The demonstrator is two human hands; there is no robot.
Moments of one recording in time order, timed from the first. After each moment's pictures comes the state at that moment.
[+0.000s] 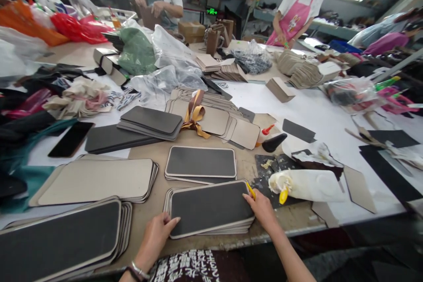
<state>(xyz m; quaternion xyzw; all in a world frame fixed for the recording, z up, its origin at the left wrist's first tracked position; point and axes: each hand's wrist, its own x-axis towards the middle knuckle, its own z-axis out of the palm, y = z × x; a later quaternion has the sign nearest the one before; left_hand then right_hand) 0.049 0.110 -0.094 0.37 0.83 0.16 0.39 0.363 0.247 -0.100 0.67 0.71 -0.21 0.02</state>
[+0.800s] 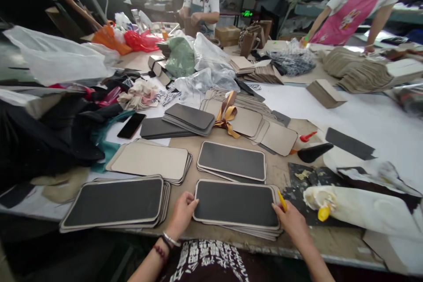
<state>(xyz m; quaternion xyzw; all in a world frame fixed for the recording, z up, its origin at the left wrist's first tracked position) 0.035 0.104 -0.090 0.26 0.83 0.33 0.37 0.356 0.240 -0.091 0.68 0.70 -0.23 0.02</state>
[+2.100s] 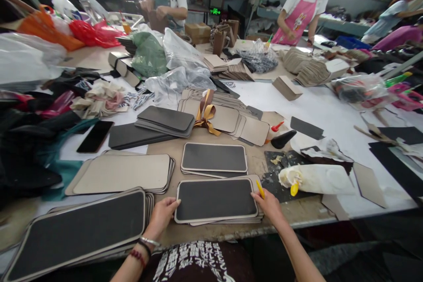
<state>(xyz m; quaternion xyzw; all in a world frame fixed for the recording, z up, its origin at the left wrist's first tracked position) 0.003 0.109 -0.087 0.20 0.77 0.34 0.51 0.340 0.230 -0.078 0.72 0.61 -0.32 -0.06</state>
